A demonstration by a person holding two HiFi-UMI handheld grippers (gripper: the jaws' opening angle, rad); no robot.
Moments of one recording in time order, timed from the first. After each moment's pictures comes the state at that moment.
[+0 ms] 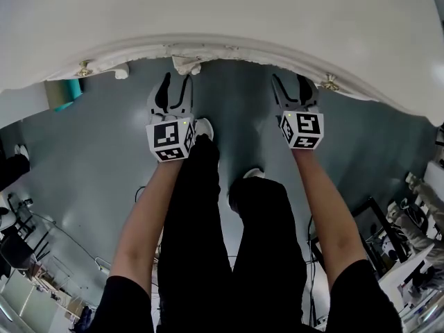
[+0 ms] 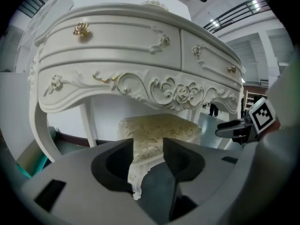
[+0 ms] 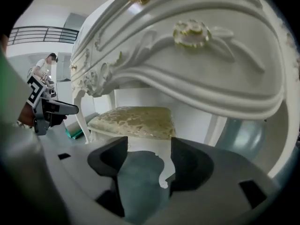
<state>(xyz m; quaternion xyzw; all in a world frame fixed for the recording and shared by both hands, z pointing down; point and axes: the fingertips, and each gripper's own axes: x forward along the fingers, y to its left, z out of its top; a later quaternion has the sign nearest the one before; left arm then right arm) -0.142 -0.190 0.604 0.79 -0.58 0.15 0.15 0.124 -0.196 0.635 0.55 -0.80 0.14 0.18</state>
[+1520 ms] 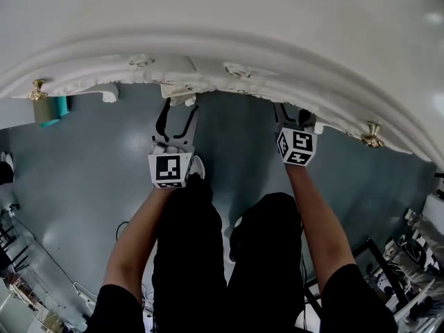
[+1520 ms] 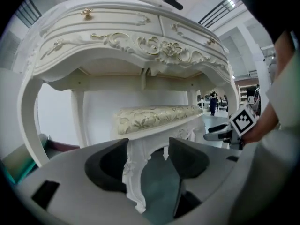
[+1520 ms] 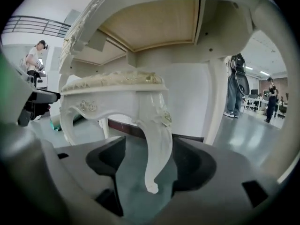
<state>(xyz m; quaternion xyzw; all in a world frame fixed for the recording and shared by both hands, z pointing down) -0.121 -0.201 0.698 0.82 -0.56 0.12 0.06 0.160 -0.245 0.775 0.59 -0.78 0.11 0.17</state>
